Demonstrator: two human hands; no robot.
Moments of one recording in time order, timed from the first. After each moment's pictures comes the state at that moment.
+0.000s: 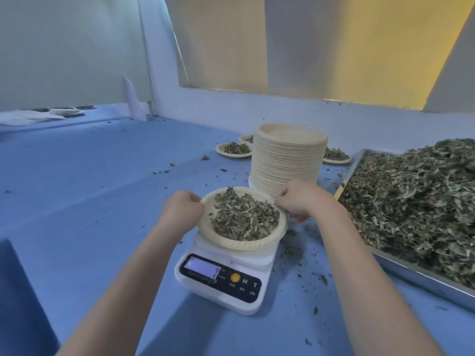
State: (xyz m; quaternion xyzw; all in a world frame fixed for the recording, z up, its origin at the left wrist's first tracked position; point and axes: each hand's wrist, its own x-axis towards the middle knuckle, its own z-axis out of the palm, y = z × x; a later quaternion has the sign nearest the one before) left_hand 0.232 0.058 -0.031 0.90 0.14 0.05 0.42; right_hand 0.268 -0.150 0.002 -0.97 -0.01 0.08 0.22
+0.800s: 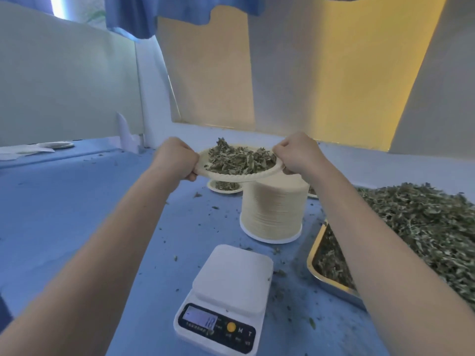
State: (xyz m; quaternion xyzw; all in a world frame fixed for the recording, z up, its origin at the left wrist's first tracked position) left_hand 0.264 0.068 0.127 0.84 0.05 0.19 0.50; right_hand 0.282 -0.145 0.142 -0.91 -0.03 -0.18 0.38
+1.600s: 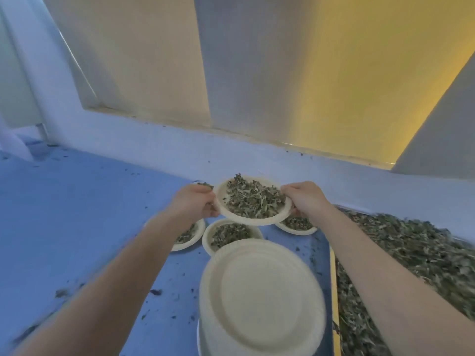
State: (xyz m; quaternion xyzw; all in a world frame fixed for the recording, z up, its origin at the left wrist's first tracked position) left_hand 0.580 -0.035 0.093 0.71 -0.02 -0.11 0.70; right_hand 0.554 -0.266 0.100 -0.86 0.17 -0.08 0.48
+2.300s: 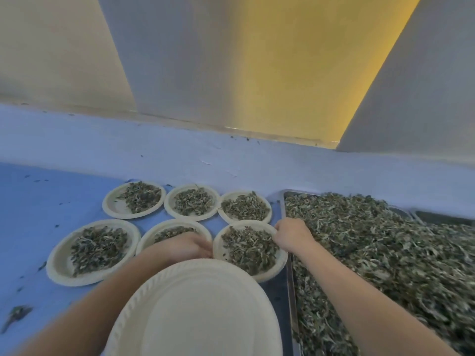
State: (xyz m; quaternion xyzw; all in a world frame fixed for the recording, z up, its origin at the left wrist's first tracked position) left_hand 0.626 -0.124 -0.001 0.83 -0.29 -0.36 0.32; right_hand 0.551 -0.363 -0.005 -0.96 0.26 0.09 0.09
